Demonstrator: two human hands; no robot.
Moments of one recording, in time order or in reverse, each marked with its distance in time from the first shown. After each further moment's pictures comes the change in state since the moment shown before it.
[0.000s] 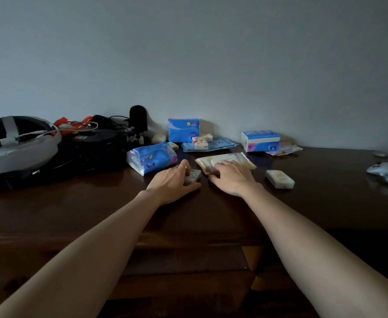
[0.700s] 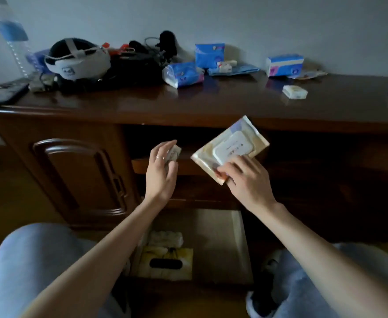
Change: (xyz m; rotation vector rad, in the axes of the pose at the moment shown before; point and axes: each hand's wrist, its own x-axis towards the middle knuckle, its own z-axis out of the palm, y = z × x) left_hand -0.321 0.023 0.060 -0.662 0.526 -0.251; right_hand -0.323 -0.109 0.066 0.188 0.792 -0.412
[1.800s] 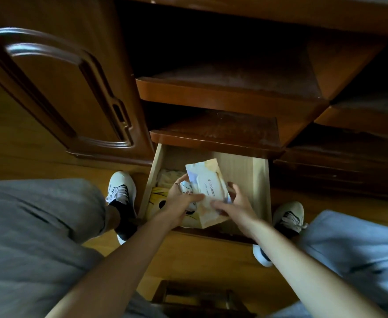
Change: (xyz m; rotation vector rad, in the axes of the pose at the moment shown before) left_hand -0.165 -0.165 0.061 -0.592 -0.223 -1.223; right_hand -0.191 -0.102 0.117 0.999 -0.934 1.536
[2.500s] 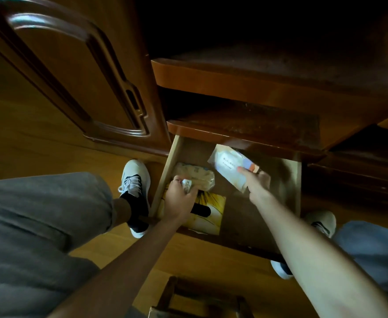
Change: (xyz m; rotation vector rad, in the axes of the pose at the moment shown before) left_hand 0.027 -0.010 -0.034 0.665 0.401 0.266; right_hand 0.160 0.018 0.005 0.272 0.445 0.172
